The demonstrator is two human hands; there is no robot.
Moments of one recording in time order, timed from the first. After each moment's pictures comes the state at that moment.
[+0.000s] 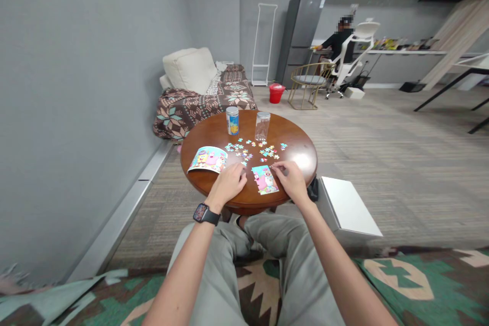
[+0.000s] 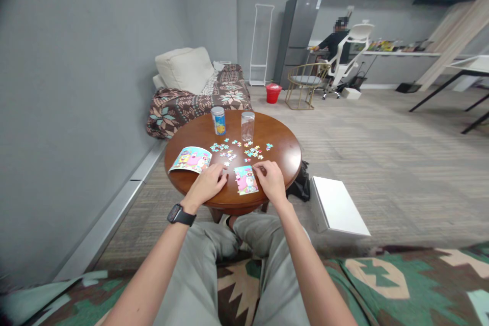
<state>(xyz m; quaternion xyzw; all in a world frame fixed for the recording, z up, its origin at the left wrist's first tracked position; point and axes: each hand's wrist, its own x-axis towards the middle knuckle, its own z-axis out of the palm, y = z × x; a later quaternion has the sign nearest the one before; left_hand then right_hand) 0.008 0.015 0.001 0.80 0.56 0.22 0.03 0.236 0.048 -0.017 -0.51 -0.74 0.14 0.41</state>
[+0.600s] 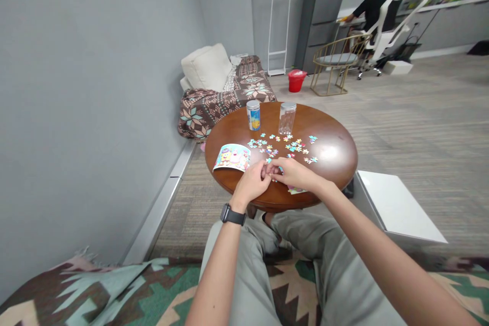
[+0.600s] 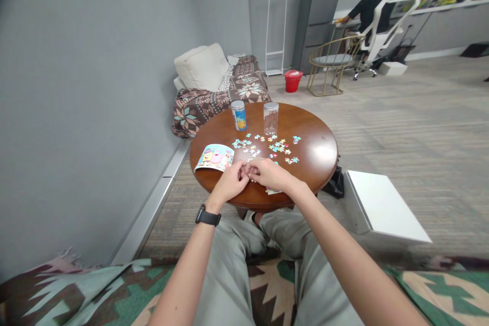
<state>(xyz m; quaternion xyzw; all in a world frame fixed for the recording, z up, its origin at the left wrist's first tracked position) 0.001 0.016 0.000 0.75 0.56 0.30 0.20 0.170 0.067 0.006 -0.32 -0.88 0.28 0.23</state>
